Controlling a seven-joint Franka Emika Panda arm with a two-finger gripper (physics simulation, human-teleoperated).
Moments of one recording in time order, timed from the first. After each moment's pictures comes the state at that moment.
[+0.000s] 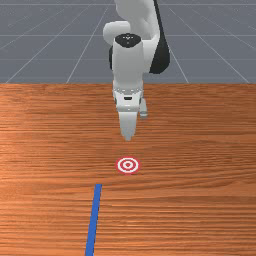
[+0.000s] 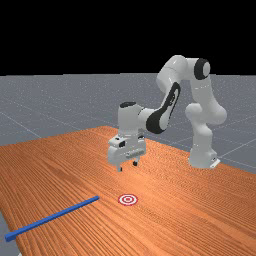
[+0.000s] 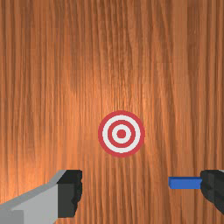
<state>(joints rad) 0.00 0.39 0.00 -1.96 0.00 2.36 -0.79</state>
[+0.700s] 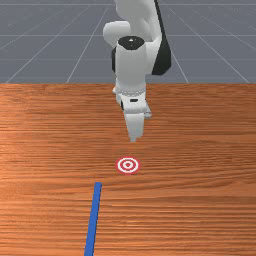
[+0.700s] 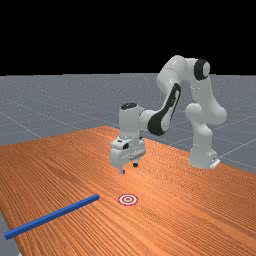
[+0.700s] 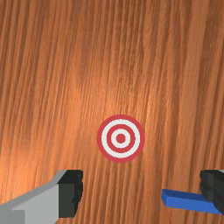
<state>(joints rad) -0.01 0.40 0.03 -1.96 -0.01 2.37 -0.91</state>
